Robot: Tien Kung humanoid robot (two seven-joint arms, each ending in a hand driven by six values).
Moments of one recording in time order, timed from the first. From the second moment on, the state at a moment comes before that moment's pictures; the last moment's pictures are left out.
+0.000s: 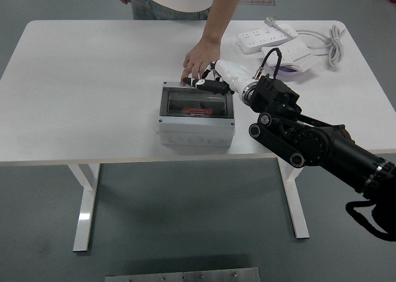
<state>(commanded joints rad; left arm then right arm) -0.16 0.38 -0.80 -0.43 0.54 0.17 0.37 0.91 -0.14 0.63 0.93 -1.67 -0.07 -0.35</state>
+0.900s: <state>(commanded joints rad) -0.14 0.36 -0.81 -0.44 0.54 0.18 0.39 0.61 -0.21 1.22 1.07 -1.56 -0.18 0.00</state>
